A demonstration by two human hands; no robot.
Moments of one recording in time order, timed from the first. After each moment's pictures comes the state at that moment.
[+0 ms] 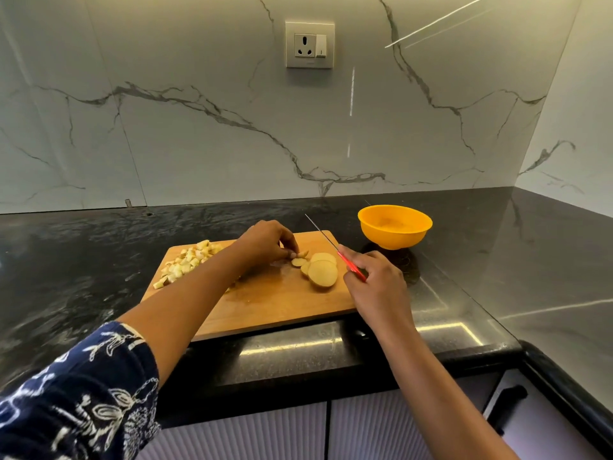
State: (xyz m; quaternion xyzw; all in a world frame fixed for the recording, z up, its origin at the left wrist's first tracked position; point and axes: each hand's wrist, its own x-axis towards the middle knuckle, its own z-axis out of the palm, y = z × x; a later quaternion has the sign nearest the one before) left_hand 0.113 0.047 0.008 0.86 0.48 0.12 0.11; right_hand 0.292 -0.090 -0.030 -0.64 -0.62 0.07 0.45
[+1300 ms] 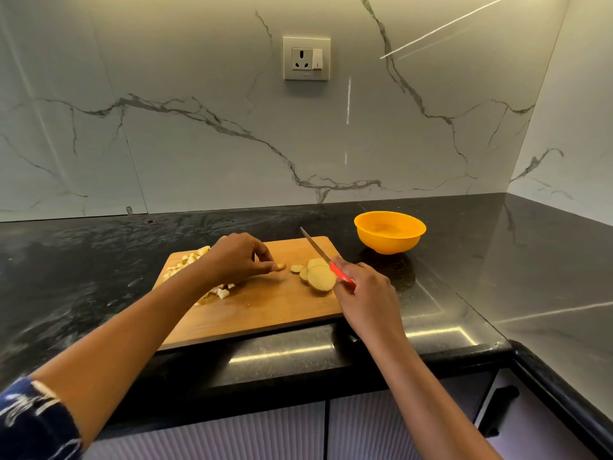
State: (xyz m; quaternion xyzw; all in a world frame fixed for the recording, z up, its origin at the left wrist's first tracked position) left_hand 0.073 0.002 0.020 0.85 0.51 0.13 0.08; right_hand 0.278 -0.108 -0.022 -0.65 -0.65 0.03 0.40
